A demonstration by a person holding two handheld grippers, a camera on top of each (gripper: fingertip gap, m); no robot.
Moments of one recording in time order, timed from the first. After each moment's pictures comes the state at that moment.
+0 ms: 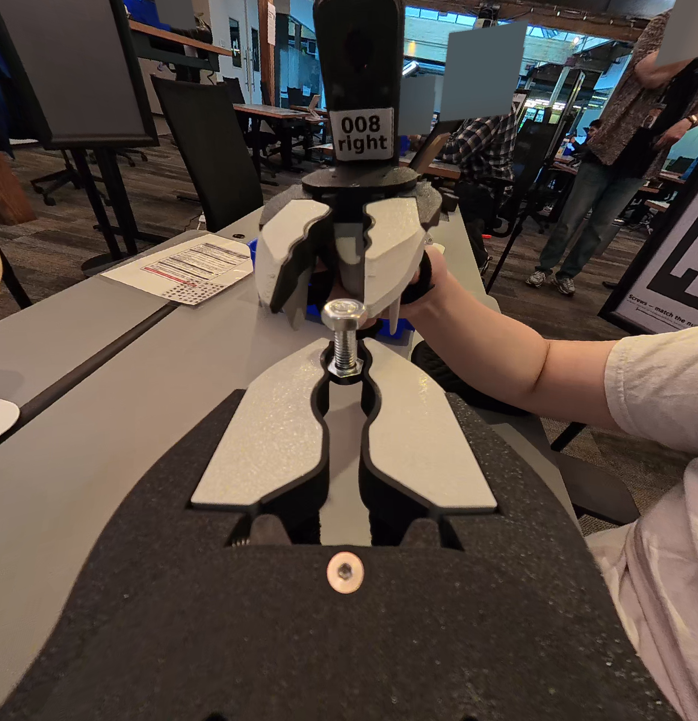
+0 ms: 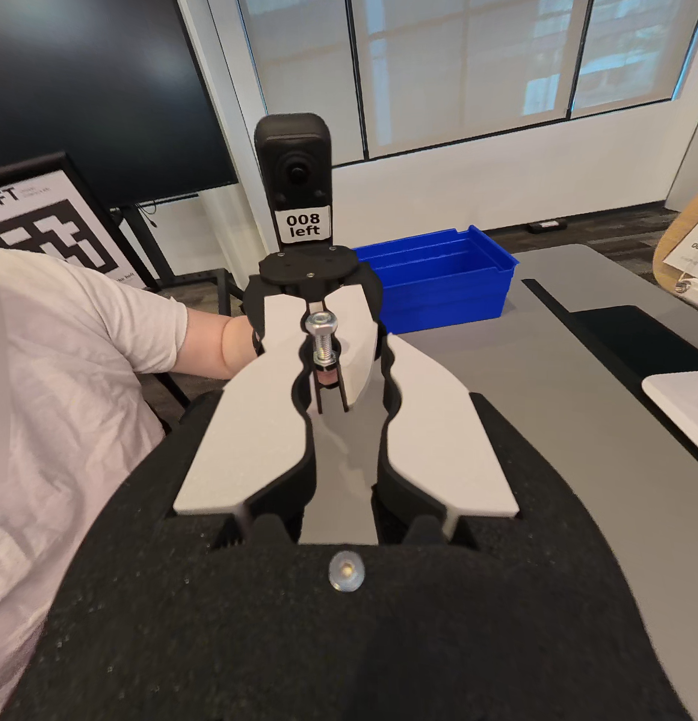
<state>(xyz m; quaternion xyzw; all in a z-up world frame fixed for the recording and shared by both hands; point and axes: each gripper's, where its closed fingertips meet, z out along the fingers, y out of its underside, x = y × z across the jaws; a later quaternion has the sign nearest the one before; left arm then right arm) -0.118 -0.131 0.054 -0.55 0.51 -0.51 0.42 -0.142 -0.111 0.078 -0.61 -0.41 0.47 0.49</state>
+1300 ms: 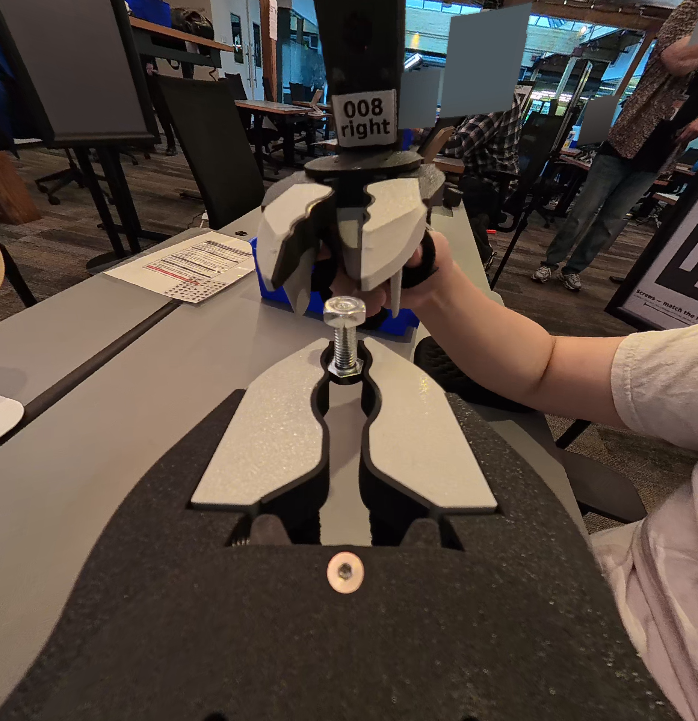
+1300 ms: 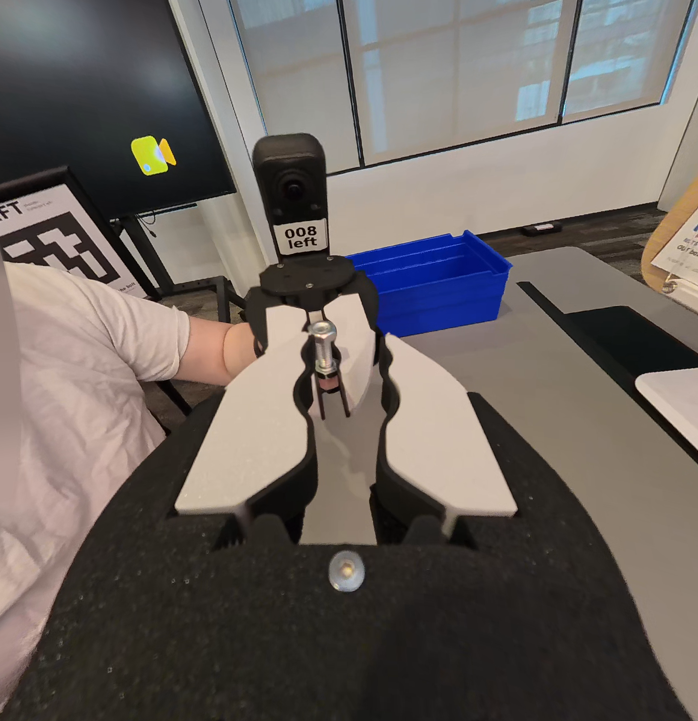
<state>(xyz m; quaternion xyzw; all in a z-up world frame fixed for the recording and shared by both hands) -0.117 -0.132 0.051 -0.55 0.52 -0.50 0.42 -0.136 -0.112 0.085 -0.61 -0.40 0.48 0.49</state>
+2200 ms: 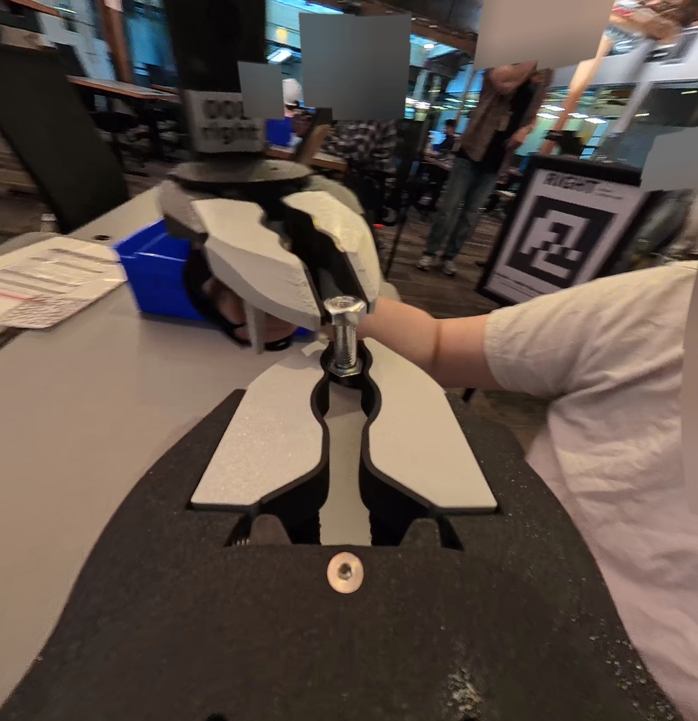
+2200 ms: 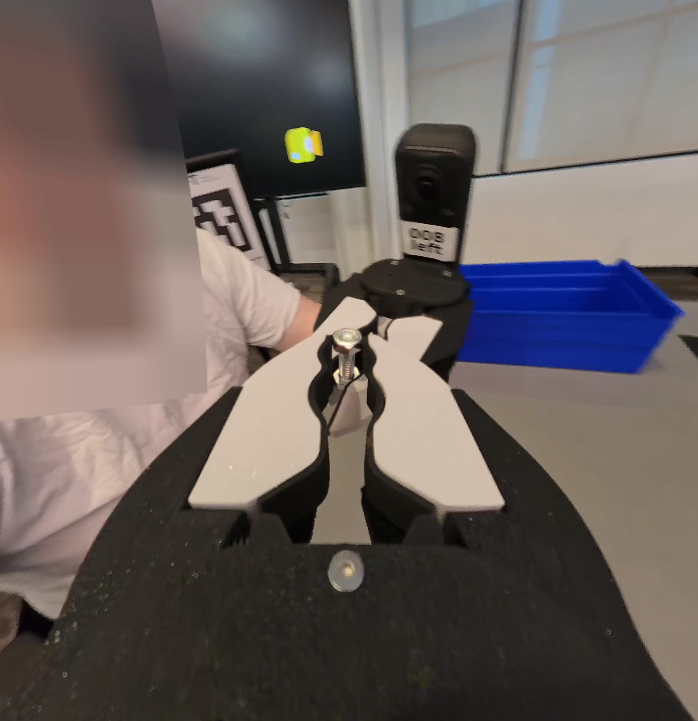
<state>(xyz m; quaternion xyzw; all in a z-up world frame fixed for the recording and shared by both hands) -0.118 -0.187 0.058 -0.47 0.57 -0.59 0.32 -0.150 -0.166 0.089 -0.49 -0.51 0.57 0.42</state>
